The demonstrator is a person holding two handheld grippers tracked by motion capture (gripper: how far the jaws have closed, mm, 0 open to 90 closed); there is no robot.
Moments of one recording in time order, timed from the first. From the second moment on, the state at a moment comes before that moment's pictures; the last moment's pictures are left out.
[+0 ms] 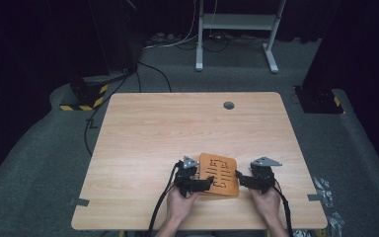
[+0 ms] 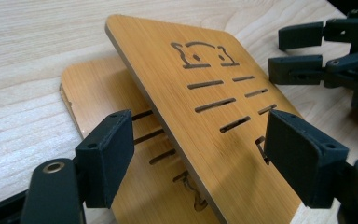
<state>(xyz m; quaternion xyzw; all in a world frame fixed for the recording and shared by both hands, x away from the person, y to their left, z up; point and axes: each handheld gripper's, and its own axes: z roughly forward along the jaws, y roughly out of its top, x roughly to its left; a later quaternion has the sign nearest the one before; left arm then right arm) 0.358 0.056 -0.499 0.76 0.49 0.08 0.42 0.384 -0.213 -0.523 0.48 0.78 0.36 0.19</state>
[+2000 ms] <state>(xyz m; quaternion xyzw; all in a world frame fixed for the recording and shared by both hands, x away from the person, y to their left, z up) 0.354 0.033 -0.478 0.76 0.47 0.09 0.44 0.384 -0.214 -0.524 0.48 0.78 0.36 0.19</state>
